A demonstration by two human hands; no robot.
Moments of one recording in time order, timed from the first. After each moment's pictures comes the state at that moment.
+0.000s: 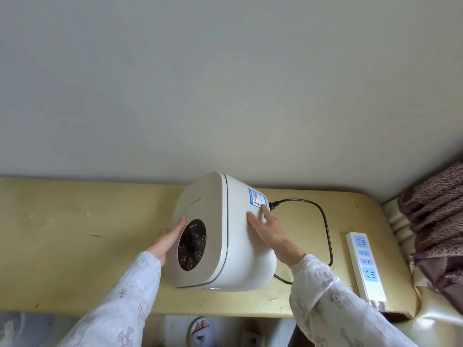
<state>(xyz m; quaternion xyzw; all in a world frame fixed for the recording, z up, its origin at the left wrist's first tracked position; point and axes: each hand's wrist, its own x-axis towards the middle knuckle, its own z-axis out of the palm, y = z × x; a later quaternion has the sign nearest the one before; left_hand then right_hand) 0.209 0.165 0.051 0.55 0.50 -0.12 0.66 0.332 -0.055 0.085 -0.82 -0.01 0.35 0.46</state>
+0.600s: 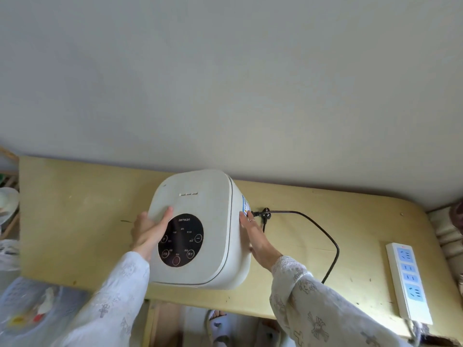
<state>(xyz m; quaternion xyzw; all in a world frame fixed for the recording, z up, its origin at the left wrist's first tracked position) 0.164 0.238 0.063 0.65 0.60 0.05 0.46 0.291 0.032 0.049 -0.67 0.03 0.49 0.55</state>
